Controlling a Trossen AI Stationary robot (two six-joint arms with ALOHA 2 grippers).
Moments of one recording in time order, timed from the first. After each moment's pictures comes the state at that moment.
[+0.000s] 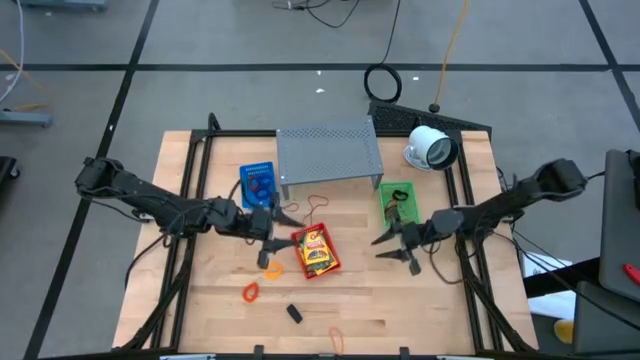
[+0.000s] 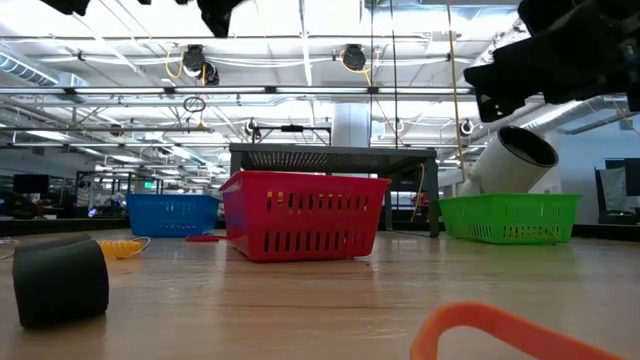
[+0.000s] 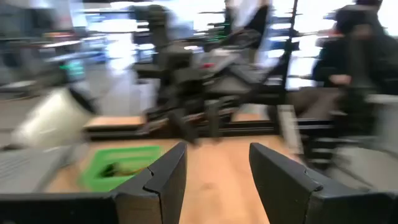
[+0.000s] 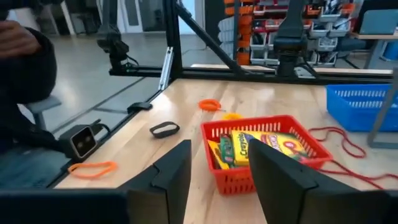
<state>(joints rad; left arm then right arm) -0.27 1.21 0.63 0.57 -0.13 0.00 0.29 1.12 0.18 0.86 0.00 0.06</state>
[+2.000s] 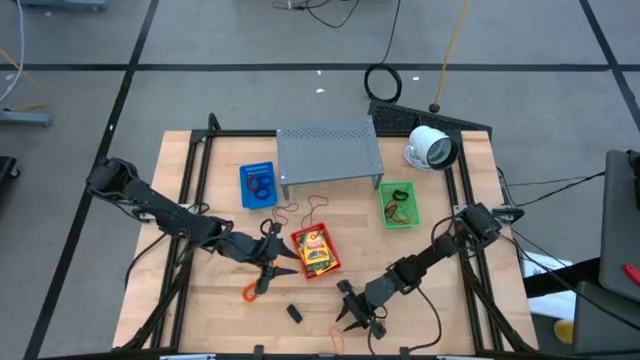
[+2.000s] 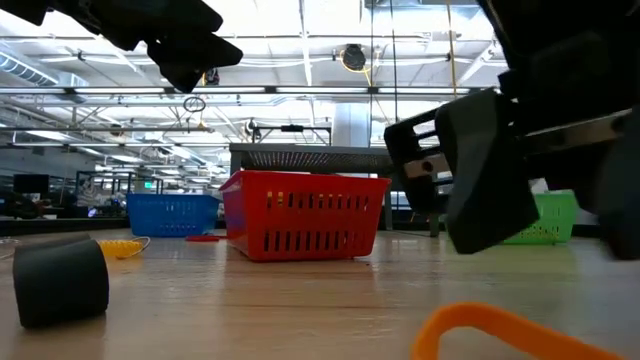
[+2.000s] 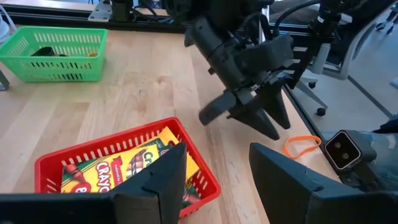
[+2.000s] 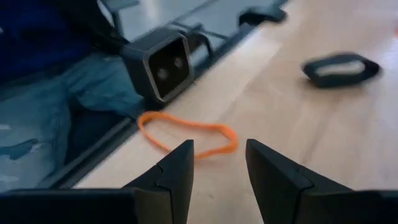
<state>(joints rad) -0.43 1.34 0.63 0.32 -0.18 -0.23 0.56 2.05 0.85 0.81 -0.14 0.04</state>
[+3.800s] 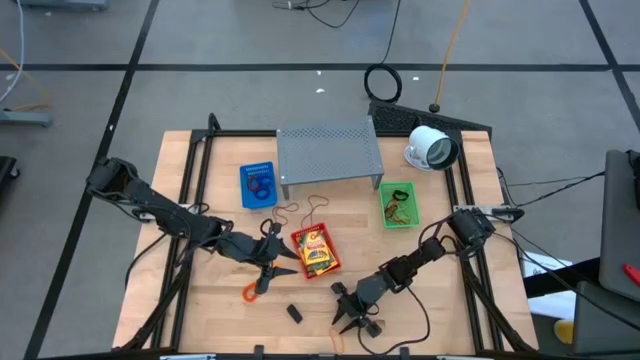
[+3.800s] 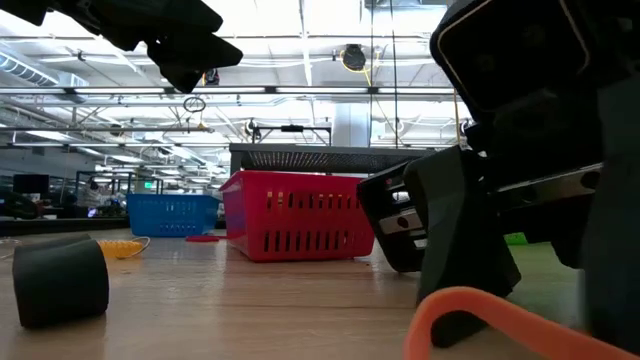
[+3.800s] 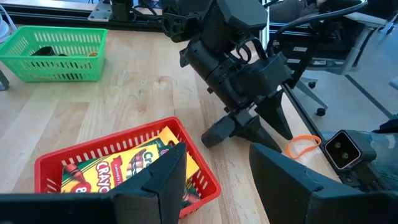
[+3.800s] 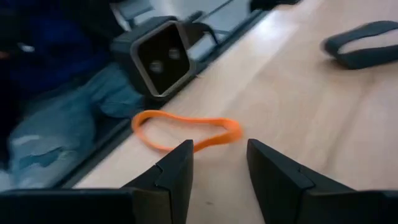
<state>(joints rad) -0.43 1.34 0.63 0.32 -0.18 -0.23 0.52 2.17 0.90 0.89 -0.30 0.14</state>
